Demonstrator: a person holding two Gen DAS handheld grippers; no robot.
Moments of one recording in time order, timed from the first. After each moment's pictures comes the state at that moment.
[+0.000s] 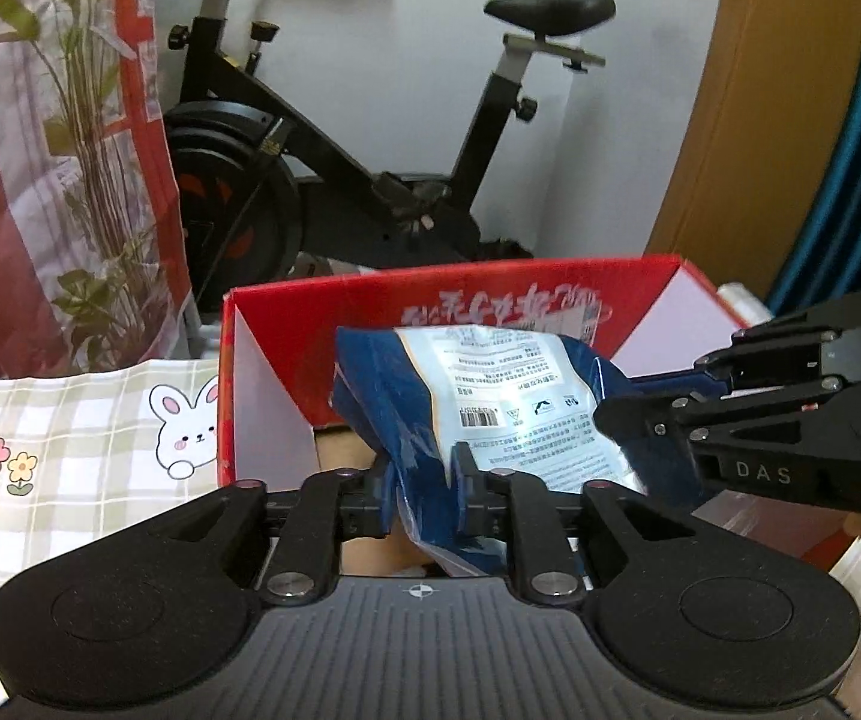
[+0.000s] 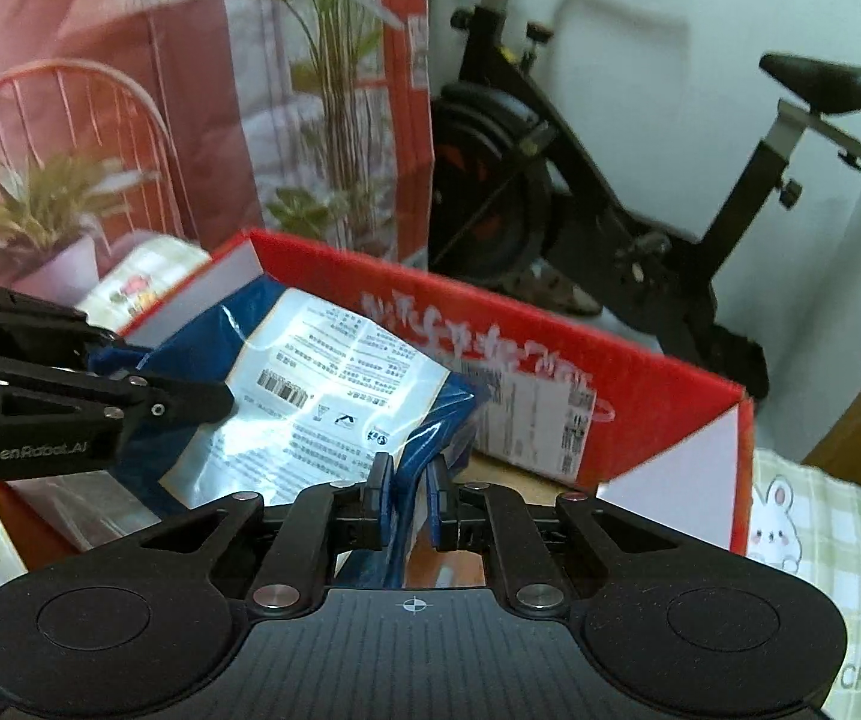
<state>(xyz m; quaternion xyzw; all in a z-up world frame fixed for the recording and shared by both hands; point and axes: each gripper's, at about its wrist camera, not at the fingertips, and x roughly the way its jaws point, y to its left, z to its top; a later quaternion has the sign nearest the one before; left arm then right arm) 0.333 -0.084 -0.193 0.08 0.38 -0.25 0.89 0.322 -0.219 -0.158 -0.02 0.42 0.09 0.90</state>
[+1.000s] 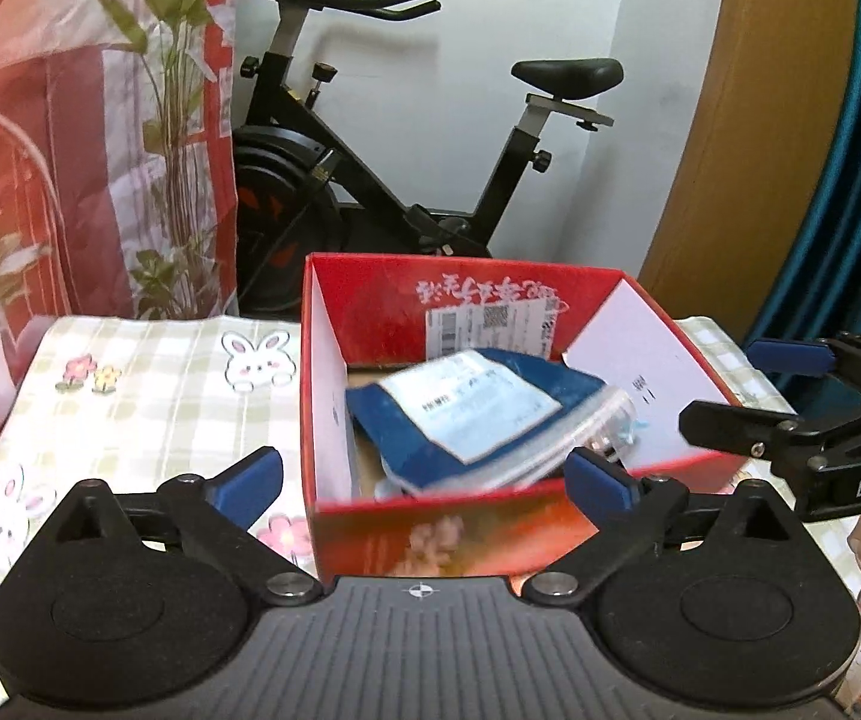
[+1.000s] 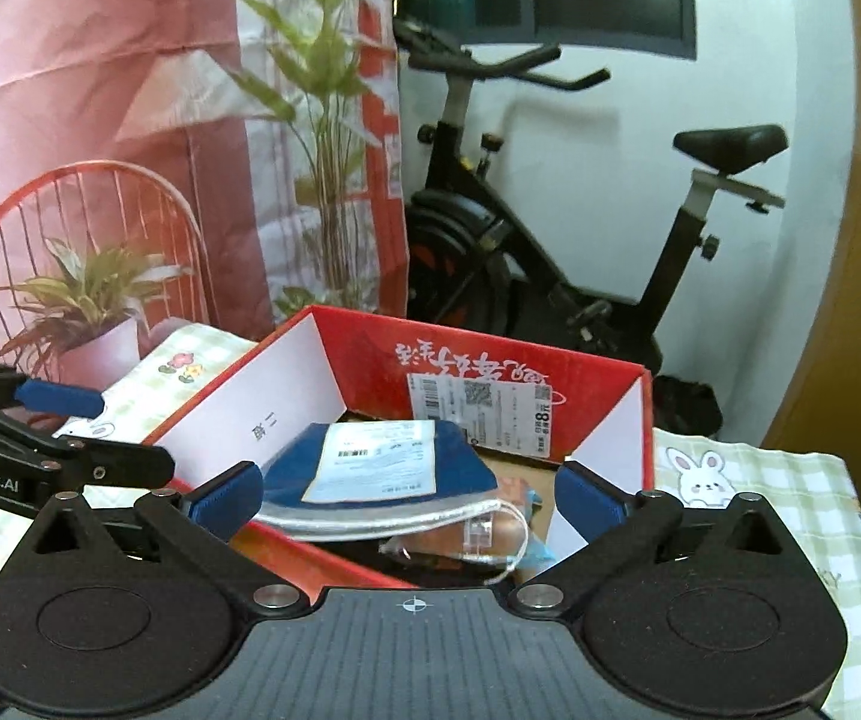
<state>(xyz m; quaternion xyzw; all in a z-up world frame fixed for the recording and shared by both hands) 0.214 -0.030 -0.154 0.02 0.34 -0.22 0.91 0.169 -0.204 -0.099 0.01 0.30 0.05 0.95</state>
